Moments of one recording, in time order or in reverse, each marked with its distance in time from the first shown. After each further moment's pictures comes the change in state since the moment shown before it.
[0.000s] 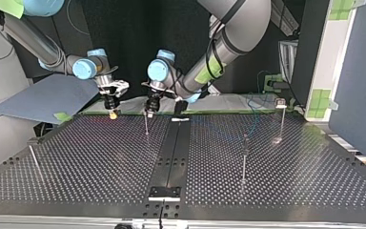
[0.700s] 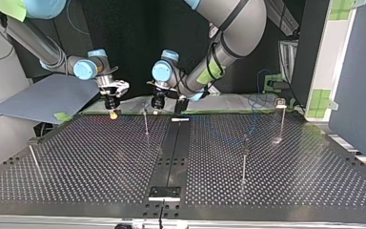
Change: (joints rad) left arm 0.018 -0.055 0.000 -0.001 0.013 0.011; right arm -0.001 0.022 -0.015 0.000 0.002 -0.002
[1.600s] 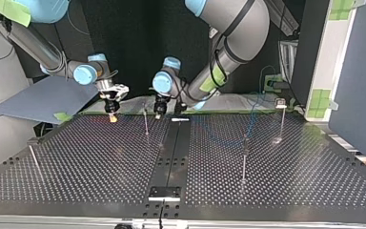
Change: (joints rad) left arm 0.039 -0.007 0.094 -0.181 0.048 0.100; right arm -0.001 0.027 -0.068 0.045 0.000 -0.005
